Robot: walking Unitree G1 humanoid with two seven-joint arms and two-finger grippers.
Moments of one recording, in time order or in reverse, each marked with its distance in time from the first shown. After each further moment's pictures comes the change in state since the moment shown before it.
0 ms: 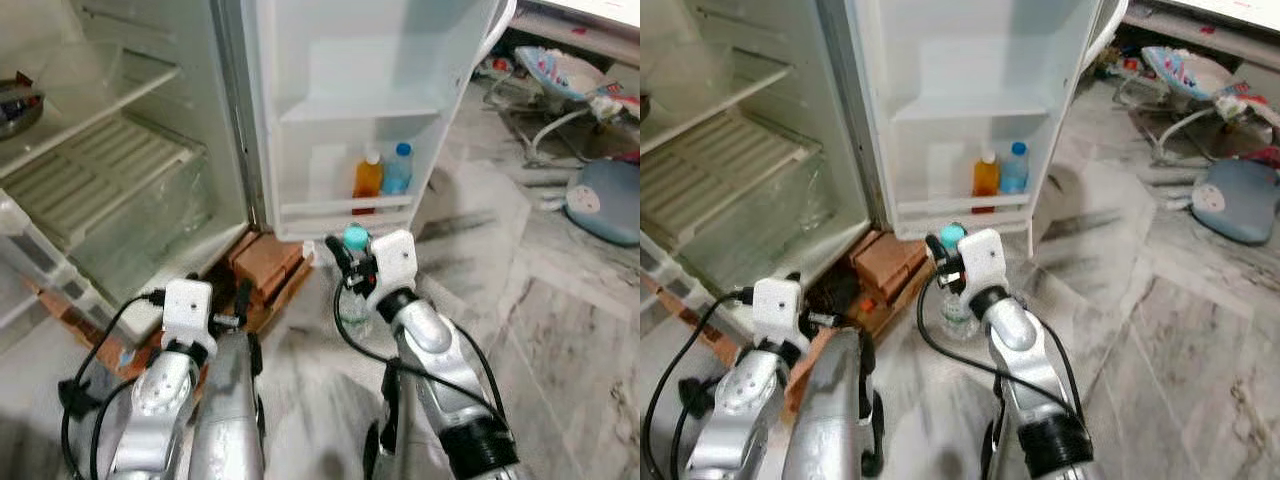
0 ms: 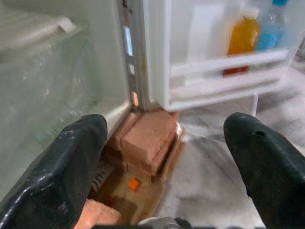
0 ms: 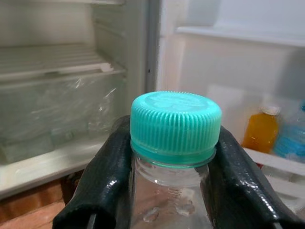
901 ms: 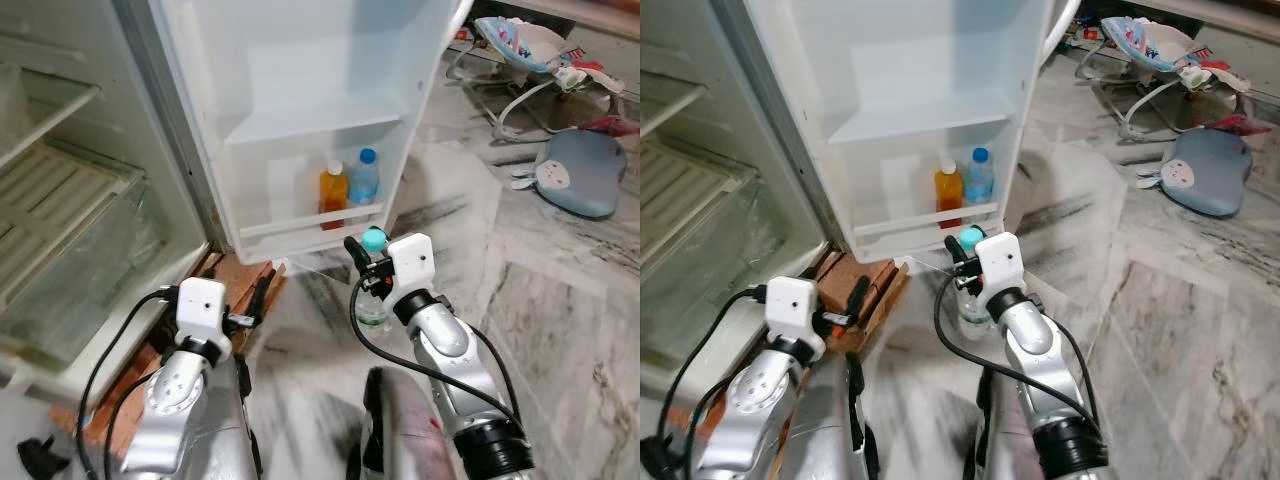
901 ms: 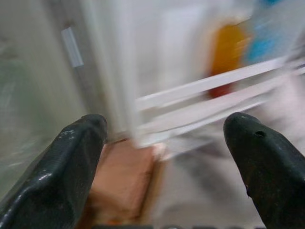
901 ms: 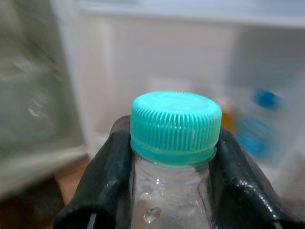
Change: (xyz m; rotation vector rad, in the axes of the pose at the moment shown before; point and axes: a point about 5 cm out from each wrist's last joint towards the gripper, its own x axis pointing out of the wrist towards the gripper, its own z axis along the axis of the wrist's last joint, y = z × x) left arm 0.000 0.010 0.004 0.029 -0.011 0.006; right arm 0.001 0.011 0.001 0.009 -0.013 0.028
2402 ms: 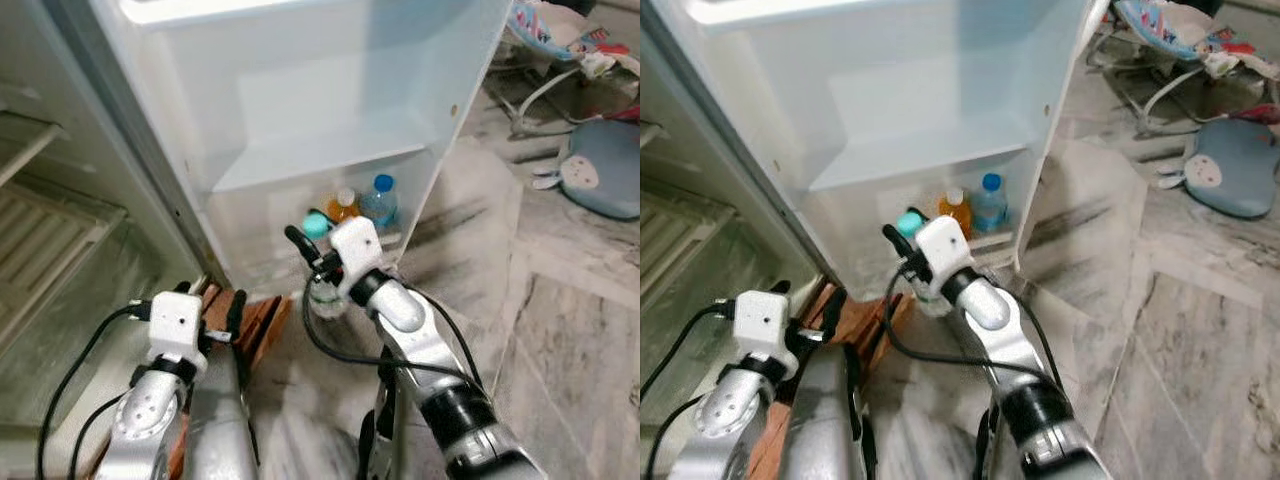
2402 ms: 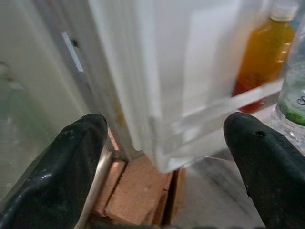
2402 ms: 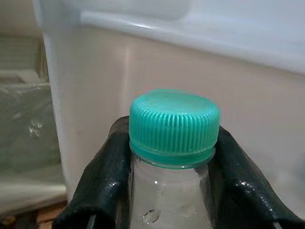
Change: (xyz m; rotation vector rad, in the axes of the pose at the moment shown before) left arm -0.030 -0.001 0.024 0.026 -0.025 0.000; right arm 0.043 0.013 0.019 -0.218 -0.115 0.219
